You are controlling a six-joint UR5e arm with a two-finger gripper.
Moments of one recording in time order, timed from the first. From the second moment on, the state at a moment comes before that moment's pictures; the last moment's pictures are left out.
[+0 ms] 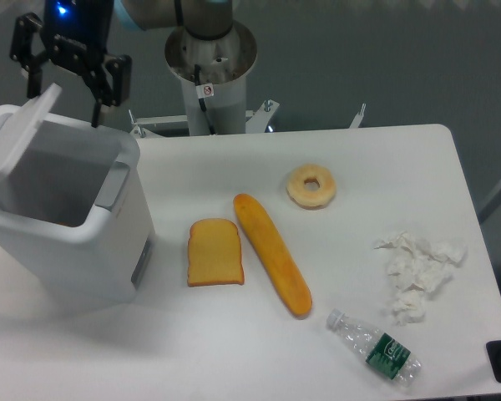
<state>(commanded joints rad) 2.19 -1.47 -1.64 -1.26 1.19 0.43</state>
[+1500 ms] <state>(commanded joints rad) 2.21 -1.62 -1.62 -1.18 1.27 0.42</state>
